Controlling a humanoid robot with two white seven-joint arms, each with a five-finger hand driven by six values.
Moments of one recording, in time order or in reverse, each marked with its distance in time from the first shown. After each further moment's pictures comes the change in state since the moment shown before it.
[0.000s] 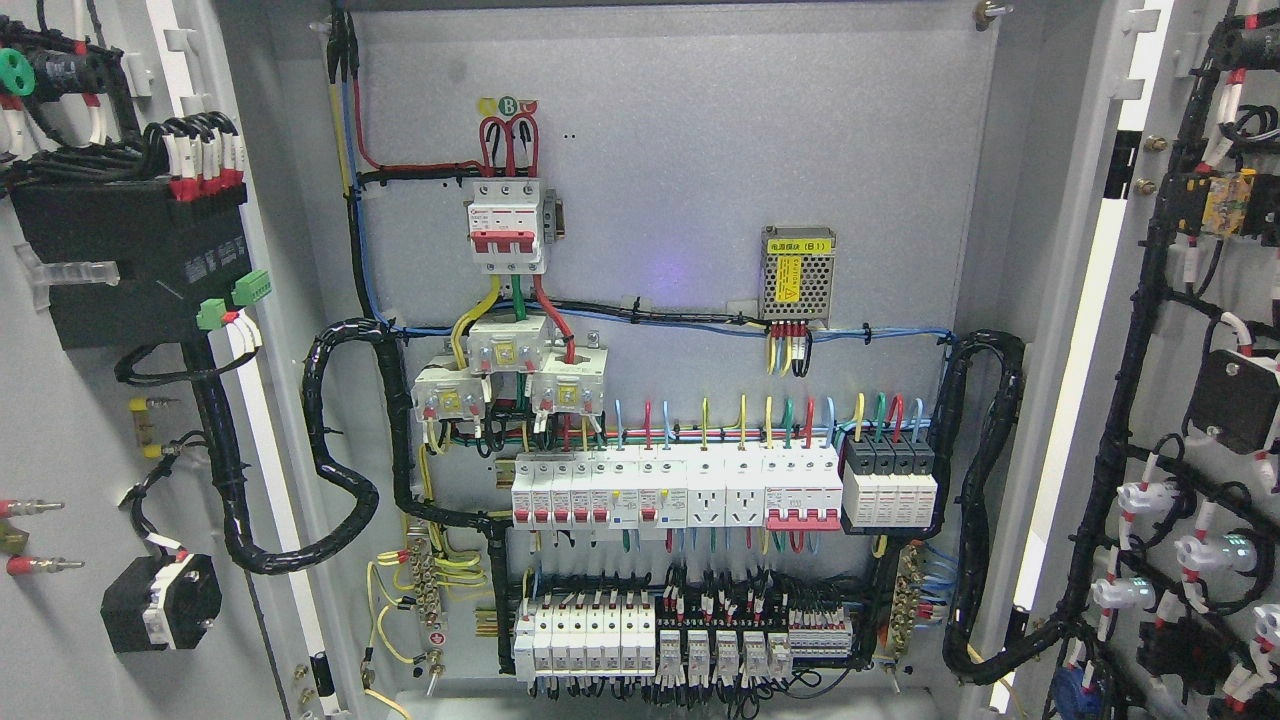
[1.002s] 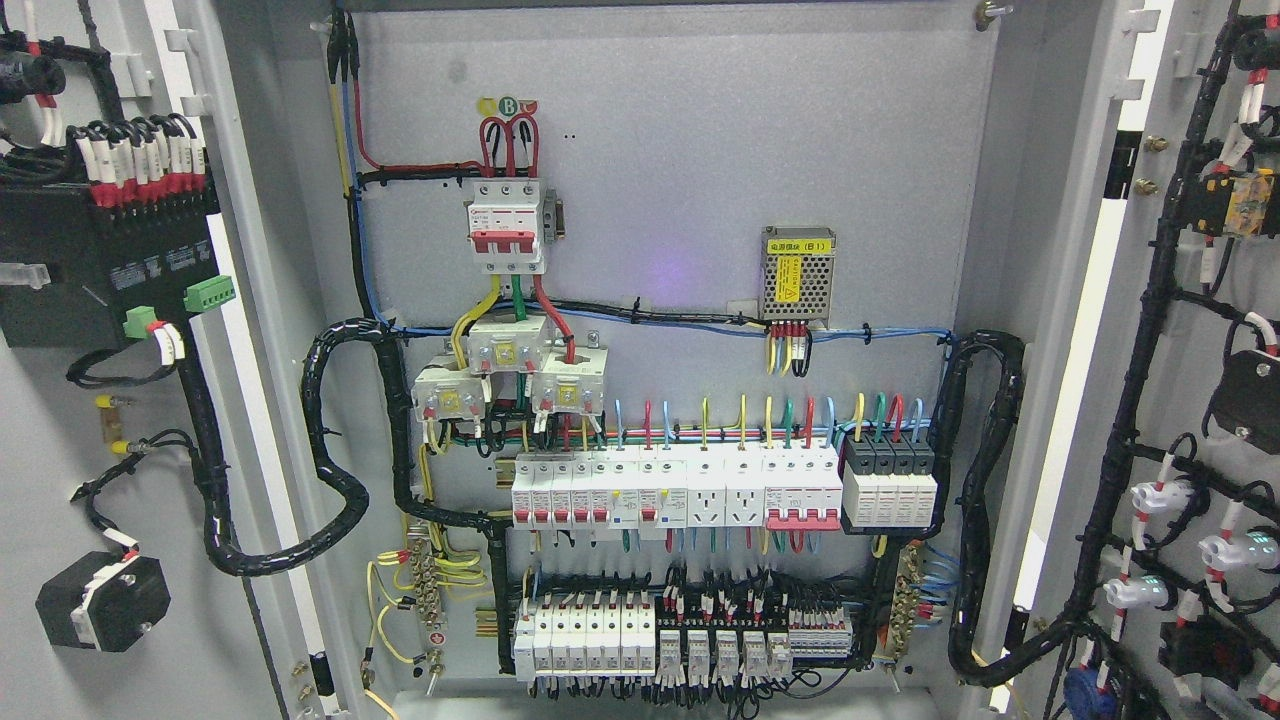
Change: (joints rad) left arm -0.009 0.090 0.143 0.073 0.169 0.000 -0.001; right arm 0.025 -0.072 -0.062 0.023 -0.092 -0.003 0.061
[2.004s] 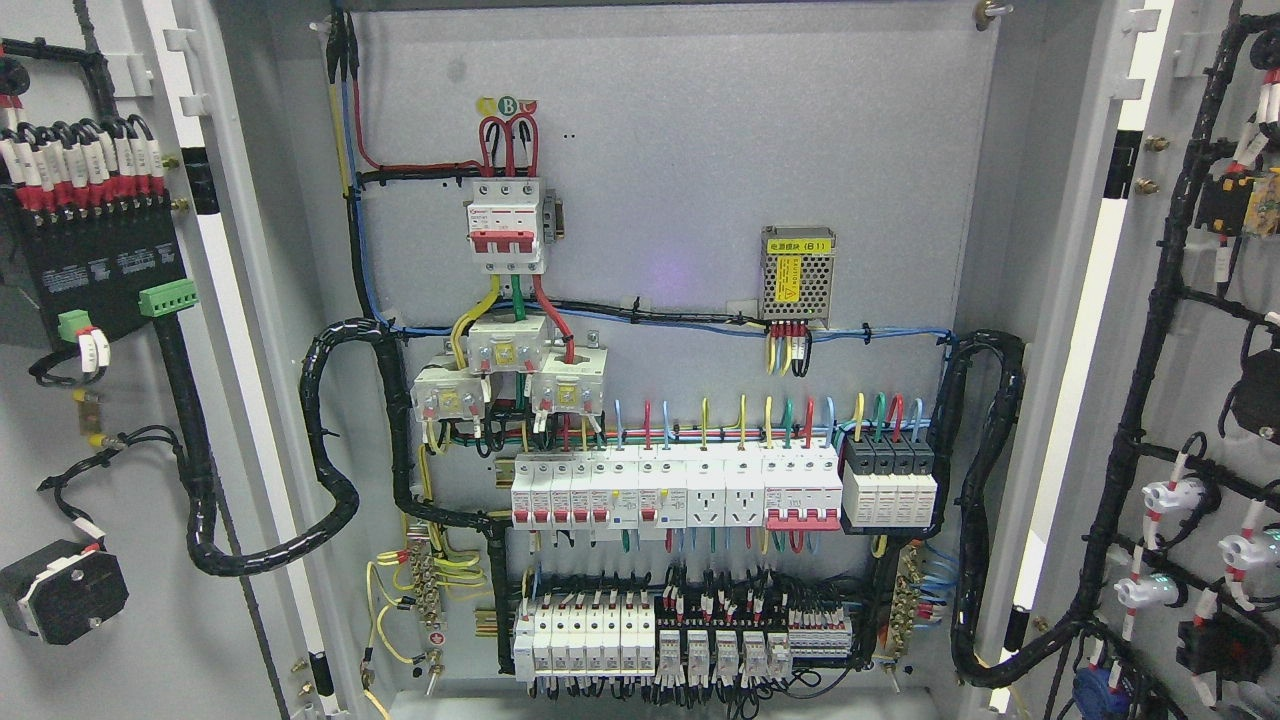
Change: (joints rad) left arm -0.052 0.061 0.120 0.102 0.075 0.000 -0.004; right arm 0.018 -0.067 -0.057 0.053 -0.143 0.001 0.153
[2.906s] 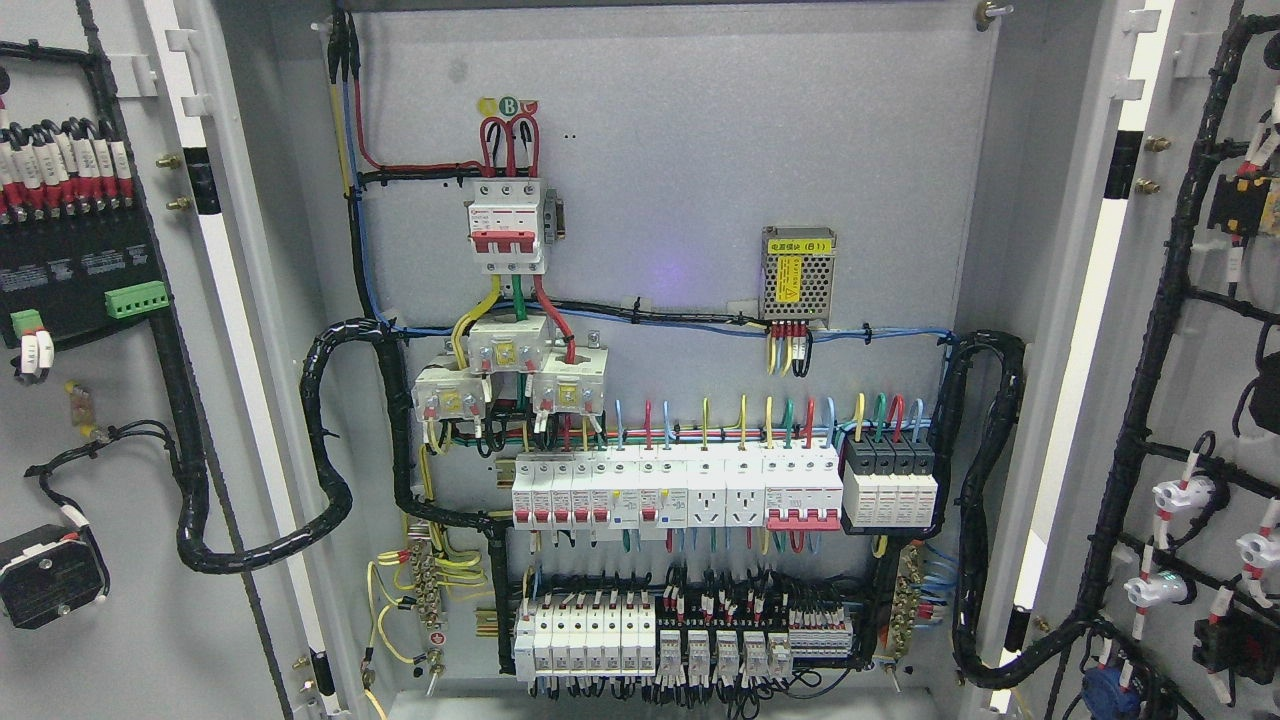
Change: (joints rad) left arm -0.125 0.036 0.043 0.146 0.007 0.194 0.004; right arm 0.011 -0.027 -0.051 0.068 -0.082 0.007 0.071
